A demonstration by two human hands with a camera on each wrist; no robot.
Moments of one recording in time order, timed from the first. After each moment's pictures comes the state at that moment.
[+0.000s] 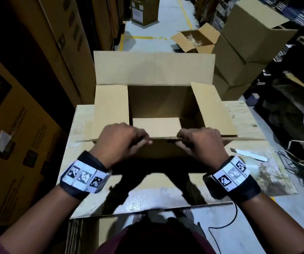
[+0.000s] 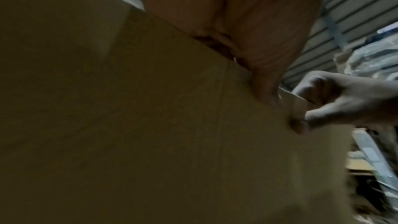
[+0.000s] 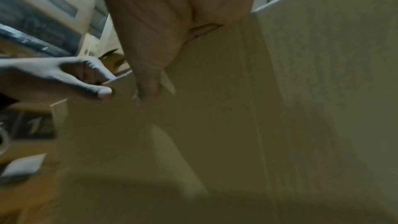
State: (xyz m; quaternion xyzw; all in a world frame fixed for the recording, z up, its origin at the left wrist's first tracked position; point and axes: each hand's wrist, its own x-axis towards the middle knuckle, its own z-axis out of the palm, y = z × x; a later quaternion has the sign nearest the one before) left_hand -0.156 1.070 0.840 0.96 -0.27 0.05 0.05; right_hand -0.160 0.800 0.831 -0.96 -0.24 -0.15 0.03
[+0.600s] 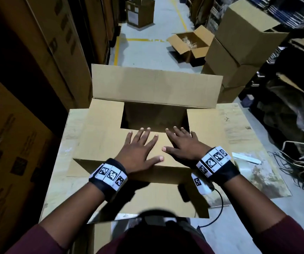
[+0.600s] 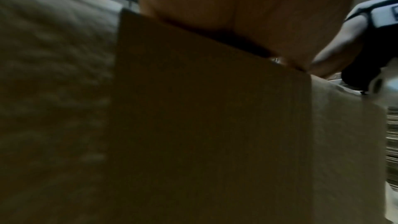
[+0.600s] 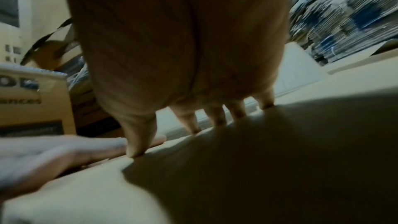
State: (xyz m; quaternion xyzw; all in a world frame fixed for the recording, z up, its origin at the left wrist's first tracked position) left_hand -0.130 1.006 0.755 0.96 -0.23 -0.12 0.02; right_hand -0.099 0.790 0.777 -0.96 -0.14 0.25 0.03
